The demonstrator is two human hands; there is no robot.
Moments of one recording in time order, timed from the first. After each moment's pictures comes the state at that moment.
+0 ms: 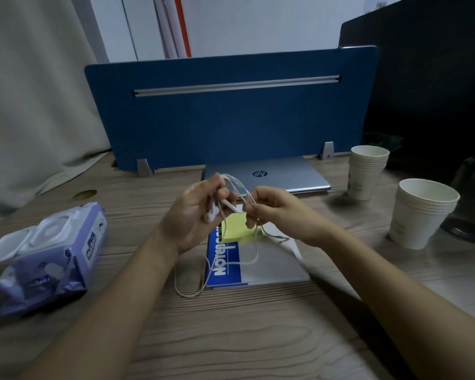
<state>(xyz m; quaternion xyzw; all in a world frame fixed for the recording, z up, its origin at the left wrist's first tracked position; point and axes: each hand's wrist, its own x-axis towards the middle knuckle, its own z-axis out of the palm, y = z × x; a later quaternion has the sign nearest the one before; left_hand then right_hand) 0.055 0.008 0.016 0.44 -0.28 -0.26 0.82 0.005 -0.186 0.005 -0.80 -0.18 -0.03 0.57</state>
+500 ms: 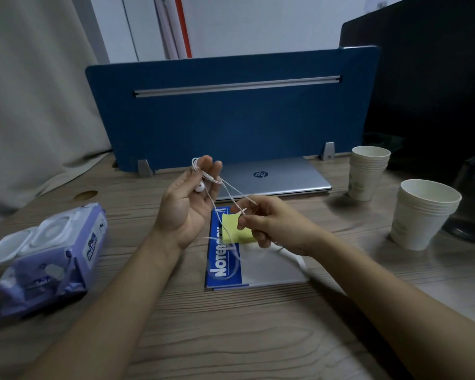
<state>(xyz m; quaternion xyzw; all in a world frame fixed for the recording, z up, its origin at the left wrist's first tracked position) 0.068 0.008 0.015 0.33 -0.22 -0.14 0.91 0.010 -0.174 -0.008 -0.76 -0.15 0.02 0.64</state>
